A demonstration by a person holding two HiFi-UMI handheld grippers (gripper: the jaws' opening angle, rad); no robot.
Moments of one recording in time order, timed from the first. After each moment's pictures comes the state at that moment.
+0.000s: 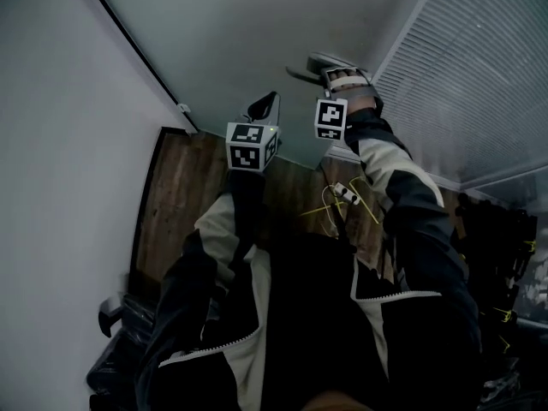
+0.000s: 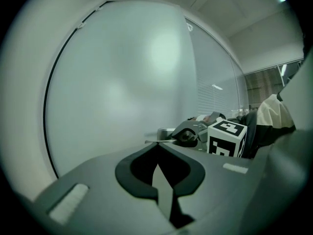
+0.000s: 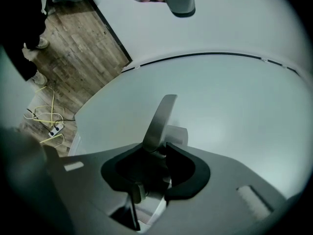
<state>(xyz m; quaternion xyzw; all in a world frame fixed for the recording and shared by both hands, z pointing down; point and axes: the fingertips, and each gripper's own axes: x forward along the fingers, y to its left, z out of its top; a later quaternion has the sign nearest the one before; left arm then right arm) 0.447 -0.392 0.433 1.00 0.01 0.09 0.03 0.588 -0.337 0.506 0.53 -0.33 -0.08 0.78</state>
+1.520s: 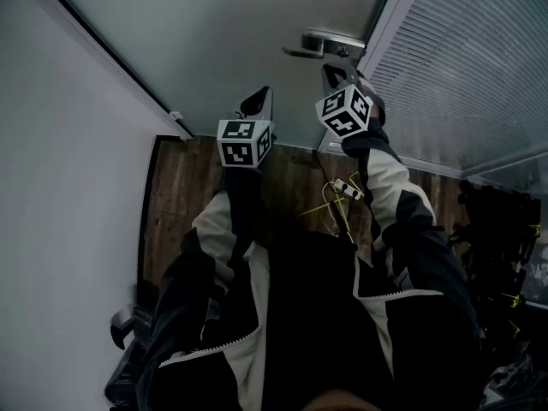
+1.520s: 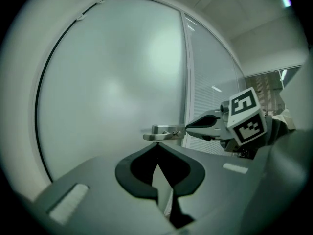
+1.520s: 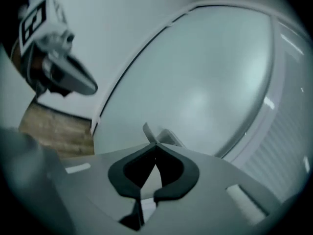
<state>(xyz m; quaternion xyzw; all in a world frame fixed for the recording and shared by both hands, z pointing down) 0.488 -0.405 0.435 0.99 0.03 0.09 0.04 0.598 -0.317 0.439 0.82 -0.40 0.03 0.42</state>
